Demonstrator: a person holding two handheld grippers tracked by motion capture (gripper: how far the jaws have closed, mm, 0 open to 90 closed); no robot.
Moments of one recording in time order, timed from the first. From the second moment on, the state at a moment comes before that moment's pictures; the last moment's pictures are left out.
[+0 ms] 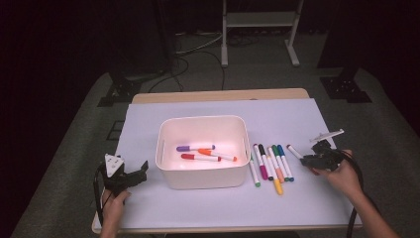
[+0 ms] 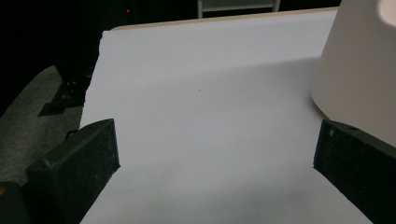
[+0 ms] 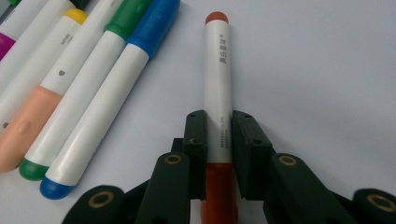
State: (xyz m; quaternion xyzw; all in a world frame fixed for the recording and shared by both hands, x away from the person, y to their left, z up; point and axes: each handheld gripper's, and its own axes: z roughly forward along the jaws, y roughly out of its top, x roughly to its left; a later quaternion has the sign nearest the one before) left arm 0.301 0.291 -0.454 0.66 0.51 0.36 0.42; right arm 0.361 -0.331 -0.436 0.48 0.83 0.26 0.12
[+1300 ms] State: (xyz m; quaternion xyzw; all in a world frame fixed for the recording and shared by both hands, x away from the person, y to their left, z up) left arm 0.301 0.291 -0.454 0.66 0.52 0.36 0.42; right arm 0.328 -0.226 -0.273 0.30 0.86 0.40 0.06
